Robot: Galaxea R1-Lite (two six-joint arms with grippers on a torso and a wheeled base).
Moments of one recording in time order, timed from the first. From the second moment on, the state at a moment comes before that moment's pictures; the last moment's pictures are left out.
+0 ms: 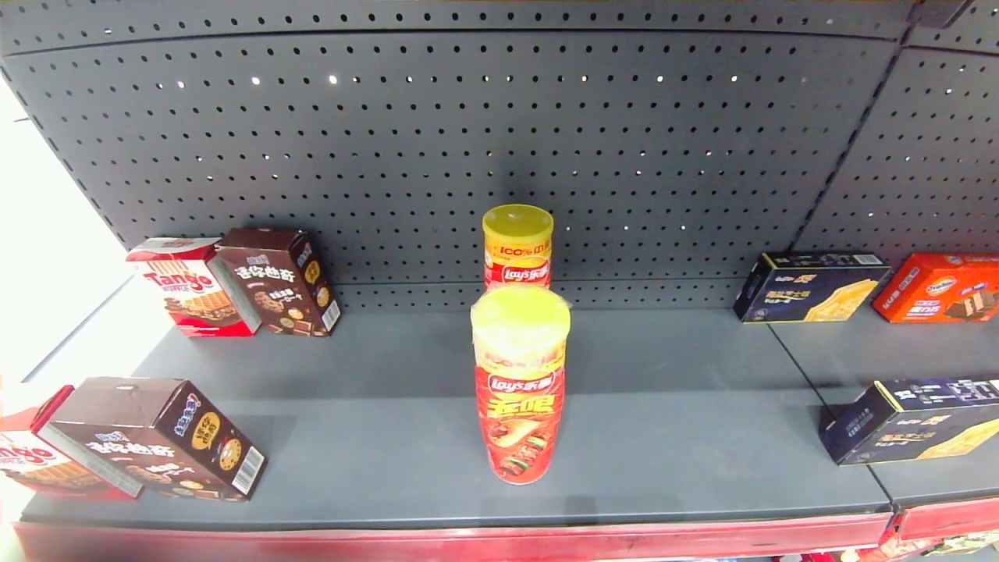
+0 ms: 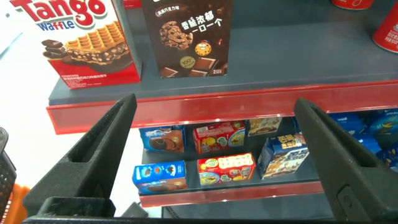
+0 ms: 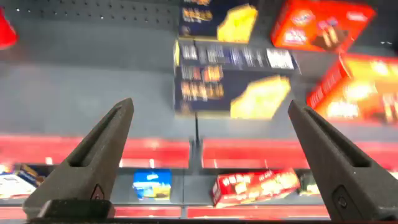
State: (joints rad) left arm 0.00 0.00 -0.01 0.03 -0.04 0.03; right arm -0.06 0.32 -0.19 -0.12 0.02 -0.10
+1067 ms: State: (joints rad) left arm 0.00 0.00 -0.01 0.02 -0.04 0.03; right arm 0.00 0.00 0.00 0.00 0.00 0.01
